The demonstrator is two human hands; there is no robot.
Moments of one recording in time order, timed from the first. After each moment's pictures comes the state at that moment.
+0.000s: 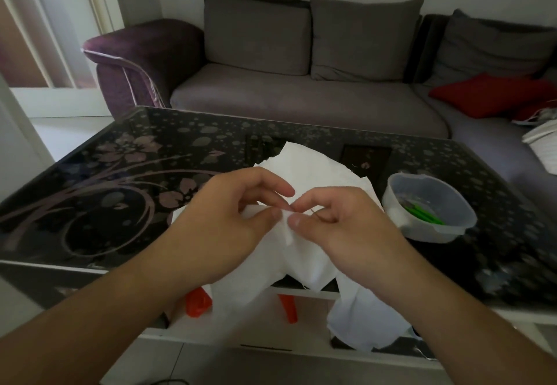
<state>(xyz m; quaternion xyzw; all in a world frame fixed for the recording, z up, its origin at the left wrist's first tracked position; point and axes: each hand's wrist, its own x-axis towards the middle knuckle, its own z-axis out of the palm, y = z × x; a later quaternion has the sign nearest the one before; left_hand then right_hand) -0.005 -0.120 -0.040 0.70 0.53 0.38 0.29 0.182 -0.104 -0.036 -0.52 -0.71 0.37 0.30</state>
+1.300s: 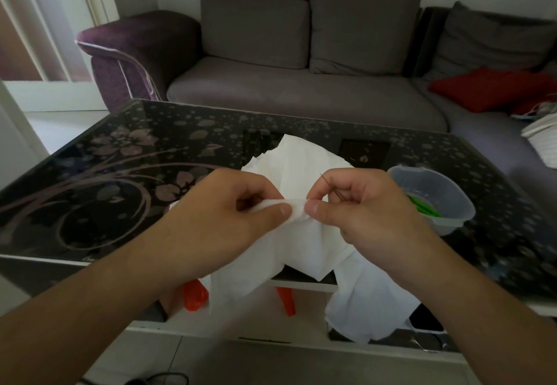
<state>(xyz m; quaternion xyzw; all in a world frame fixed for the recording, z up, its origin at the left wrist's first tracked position) -0.007 -0.123 -0.041 0.73 0.53 0.32 0.28 0.201 -0.100 -0.036 -0.51 -0.72 0.34 0.33</state>
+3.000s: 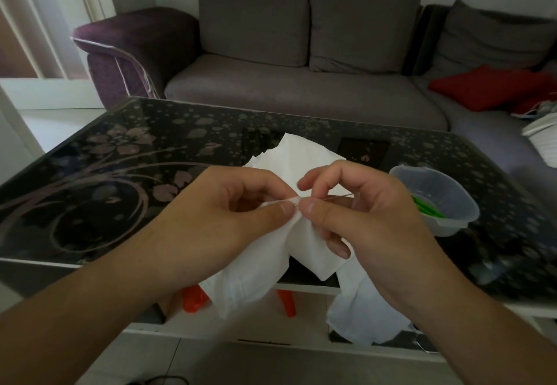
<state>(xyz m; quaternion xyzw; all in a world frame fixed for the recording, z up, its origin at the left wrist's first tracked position) -0.012 -0.128 -0.036 0.70 0.45 0.36 0.41 0.189 -0.120 -0.034 -0.45 -0.65 0.43 0.43</state>
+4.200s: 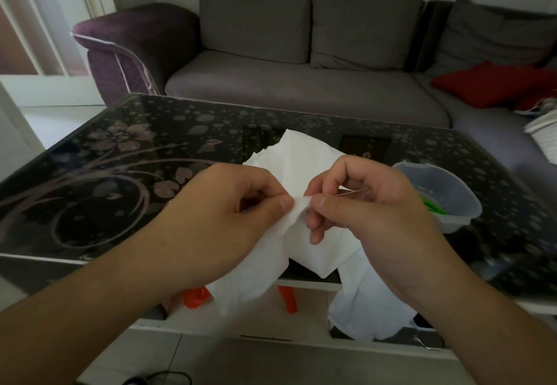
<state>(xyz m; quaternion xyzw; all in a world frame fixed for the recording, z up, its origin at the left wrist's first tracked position) -0.005 -0.127 -0.041 0.74 0.54 0.33 0.25 0.191 -0.116 -0.030 -0.44 -0.64 0.46 0.42</state>
